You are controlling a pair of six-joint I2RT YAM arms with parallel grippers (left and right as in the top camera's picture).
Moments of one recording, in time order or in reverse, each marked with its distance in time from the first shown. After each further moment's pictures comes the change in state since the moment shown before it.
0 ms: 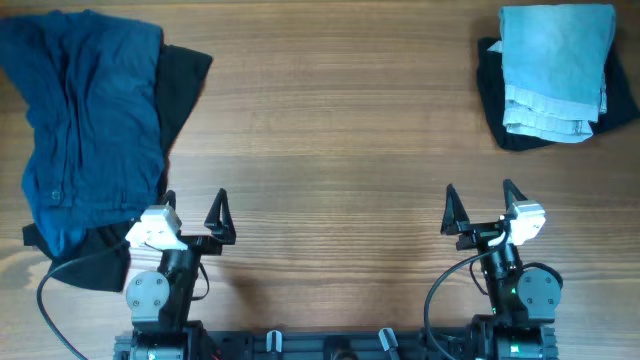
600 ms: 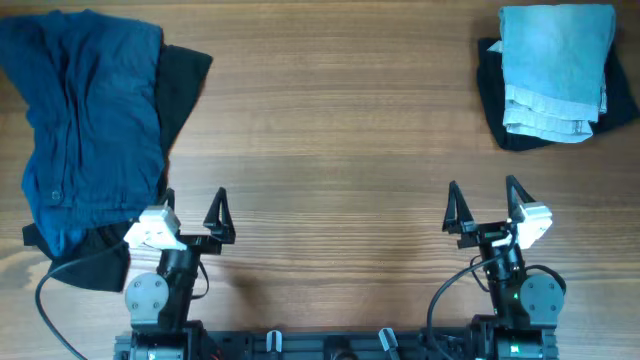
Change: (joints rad) left arm 0.000 0.000 -0.001 0.043 0.001 0.000; right arm 0.000 0.001 0.000 0.089 -0.023 0.056
